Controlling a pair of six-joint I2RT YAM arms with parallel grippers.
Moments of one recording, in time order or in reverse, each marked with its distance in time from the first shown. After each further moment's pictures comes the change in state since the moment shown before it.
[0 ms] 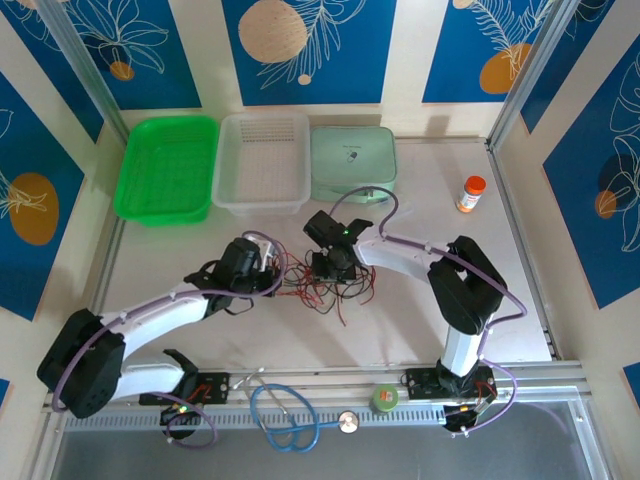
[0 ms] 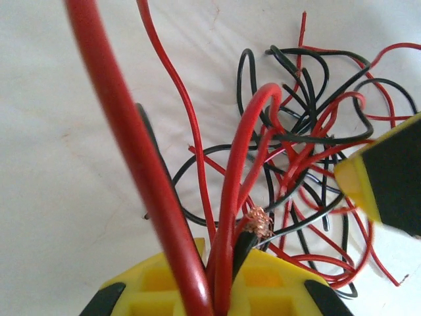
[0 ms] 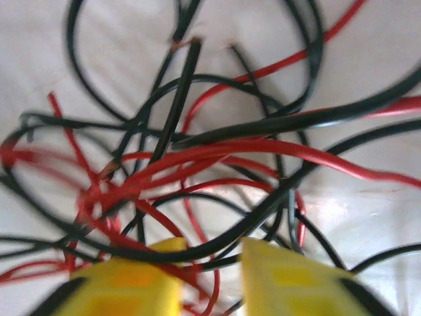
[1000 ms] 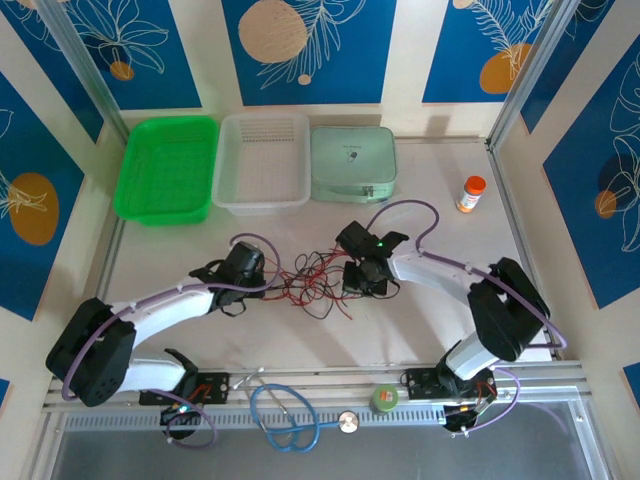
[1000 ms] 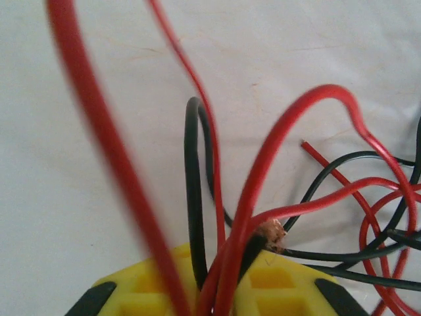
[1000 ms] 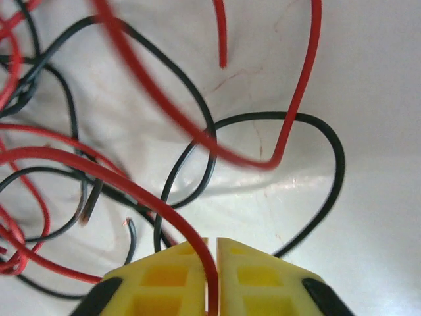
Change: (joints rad) left arm 0.017 0.078 0.027 -0.188 -0.291 -0.078; right arm -0.064 -0.267 -0.254 -0.047 0.031 0.112
